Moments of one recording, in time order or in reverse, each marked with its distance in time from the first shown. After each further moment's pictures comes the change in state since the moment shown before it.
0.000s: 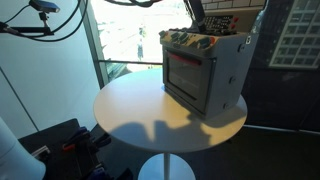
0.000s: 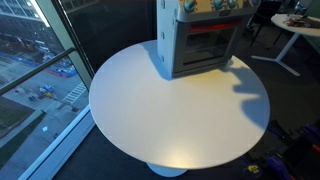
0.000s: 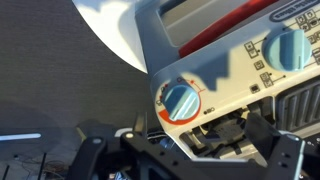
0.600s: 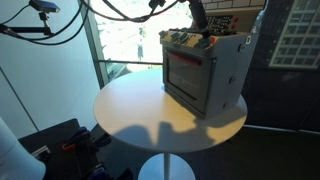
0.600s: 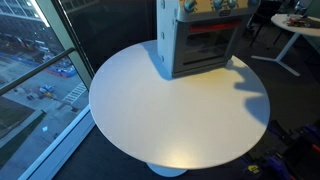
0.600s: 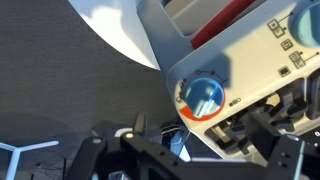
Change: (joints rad) arm -0.034 0.010 -0.005 -0.037 -0.003 0.071 0.101
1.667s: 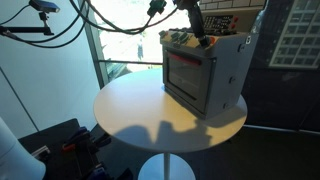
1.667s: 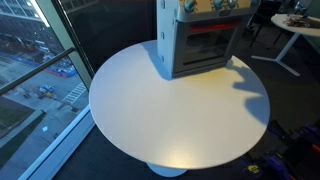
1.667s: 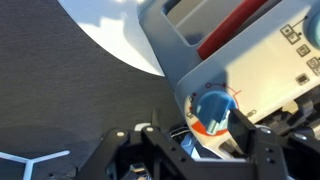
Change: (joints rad) arm -0.004 0.010 -0.001 -0.031 0.000 0.024 0.073
